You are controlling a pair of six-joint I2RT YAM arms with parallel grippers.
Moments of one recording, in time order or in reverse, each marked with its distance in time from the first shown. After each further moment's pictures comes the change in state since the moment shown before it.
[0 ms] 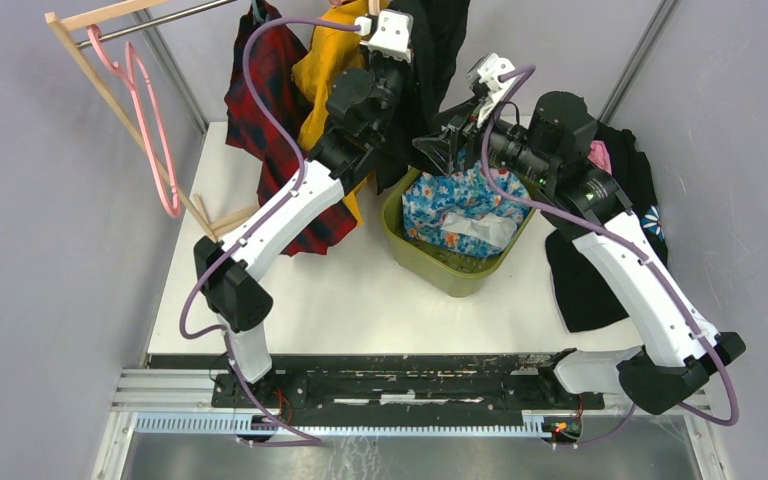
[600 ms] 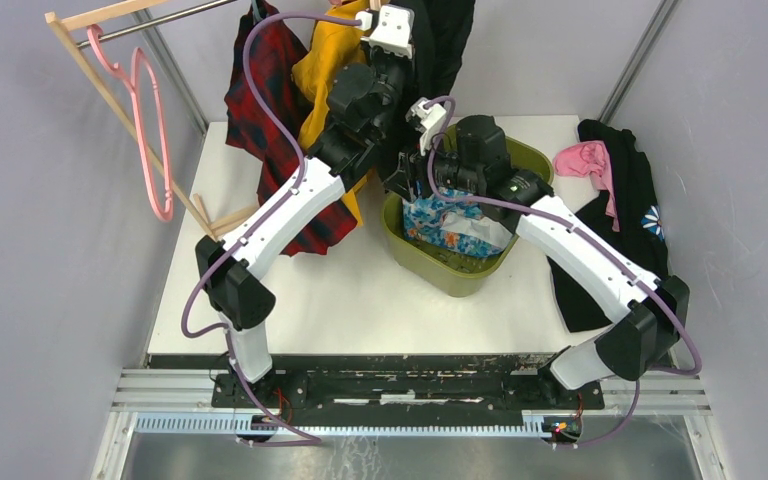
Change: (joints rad) left arm 0.004 0.029 0.050 -0.037 0.002 -0.004; right arm 0.072 0.180 -0.174 0.055 -0.027 0.105
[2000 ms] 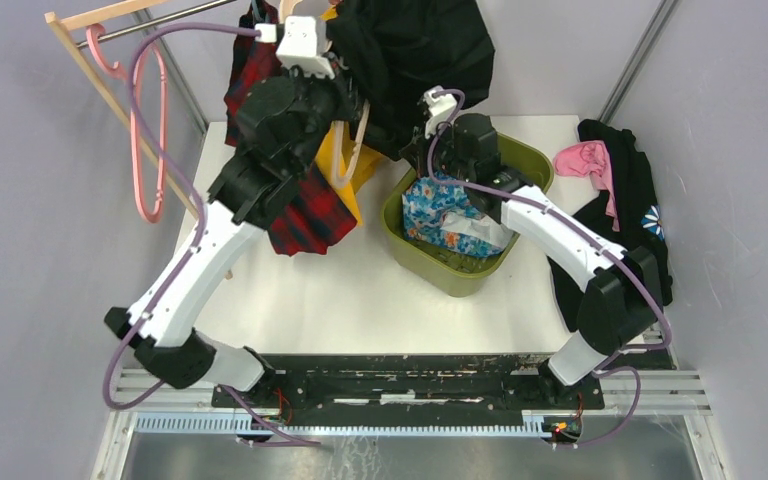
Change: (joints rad) left arm 0.019 -0.382 -0.112 -0.497 -0.021 -0.304; right arm -0.075 0.132 -0.100 0.307 0.212 0.039
